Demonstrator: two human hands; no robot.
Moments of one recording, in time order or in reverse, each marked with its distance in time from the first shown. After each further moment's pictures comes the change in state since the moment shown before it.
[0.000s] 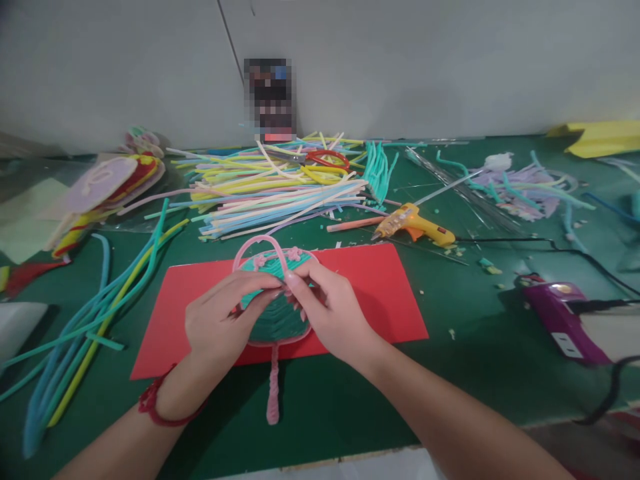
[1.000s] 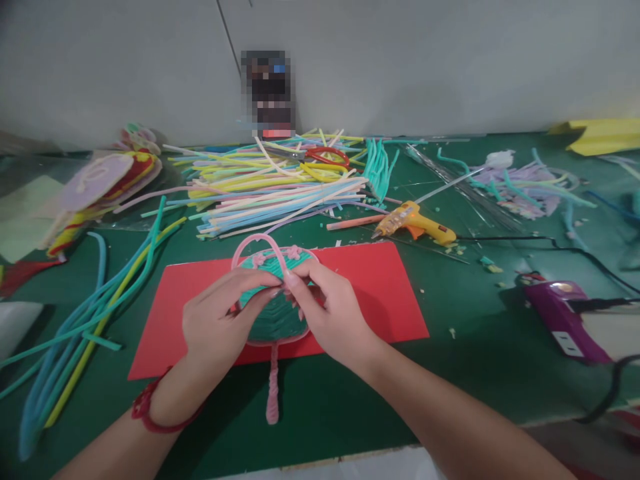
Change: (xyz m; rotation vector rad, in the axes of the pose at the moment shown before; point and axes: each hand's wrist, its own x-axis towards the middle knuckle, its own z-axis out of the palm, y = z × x) left_hand 0.004 0.004 0.000 0.009 0.017 -0.001; right_hand -0.002 0.002 0.003 -0.027 0.053 -0.073
